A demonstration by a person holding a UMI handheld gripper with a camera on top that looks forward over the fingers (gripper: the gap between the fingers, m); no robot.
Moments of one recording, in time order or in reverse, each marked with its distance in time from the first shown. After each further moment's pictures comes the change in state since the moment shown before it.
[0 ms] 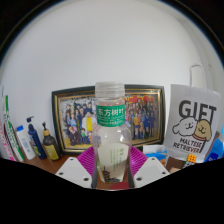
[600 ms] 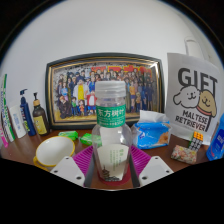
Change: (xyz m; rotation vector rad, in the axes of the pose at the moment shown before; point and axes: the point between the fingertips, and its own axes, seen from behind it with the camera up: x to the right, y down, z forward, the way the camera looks) arm 0.029 0.123 0.021 -0.121 0.011 -0.018
